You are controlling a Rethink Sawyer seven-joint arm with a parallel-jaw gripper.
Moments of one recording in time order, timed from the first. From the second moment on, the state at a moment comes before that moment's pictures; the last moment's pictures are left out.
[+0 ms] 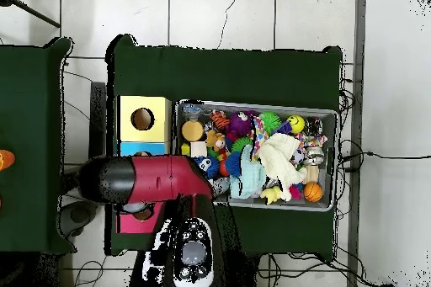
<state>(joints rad) 0.07 -0.76 0.00 1.76 0.05 0.84 1.56</state>
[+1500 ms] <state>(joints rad) 0.10 -0.63 -0.01 1.55 0.05 0.84 1.56</state>
